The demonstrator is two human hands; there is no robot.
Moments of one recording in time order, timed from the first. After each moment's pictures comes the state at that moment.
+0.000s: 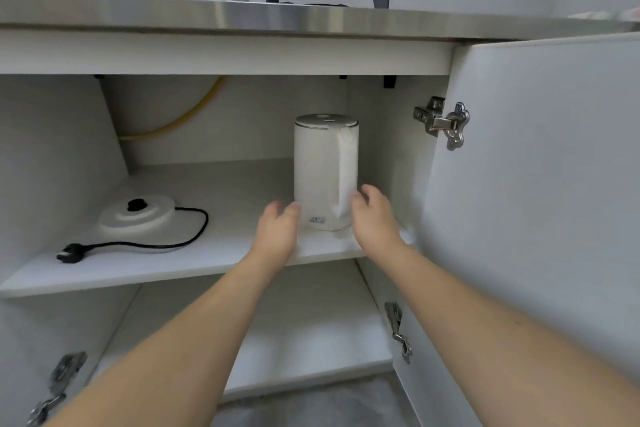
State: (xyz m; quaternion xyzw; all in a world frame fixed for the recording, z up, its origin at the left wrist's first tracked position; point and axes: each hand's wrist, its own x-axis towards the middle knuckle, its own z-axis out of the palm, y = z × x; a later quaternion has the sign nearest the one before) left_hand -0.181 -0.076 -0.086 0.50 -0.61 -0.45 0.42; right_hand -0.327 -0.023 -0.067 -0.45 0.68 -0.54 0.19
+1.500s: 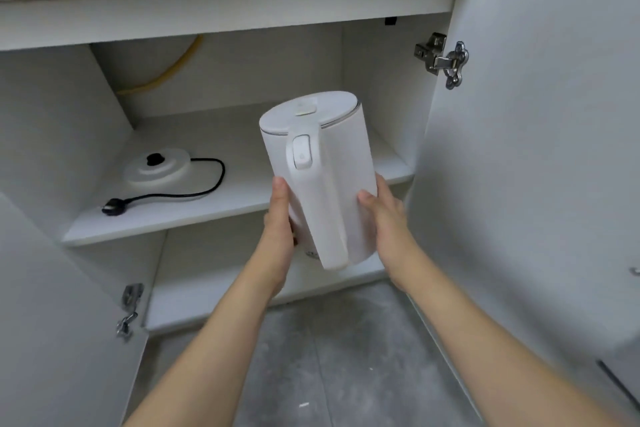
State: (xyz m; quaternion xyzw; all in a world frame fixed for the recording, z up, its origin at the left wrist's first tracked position) left_hand -0.109 0.056 -0.061 0.43 -0.55 -0.61 0.38; right_hand -0.255 0.103 -0.072 -0.37 0.64 -0.58 0.35
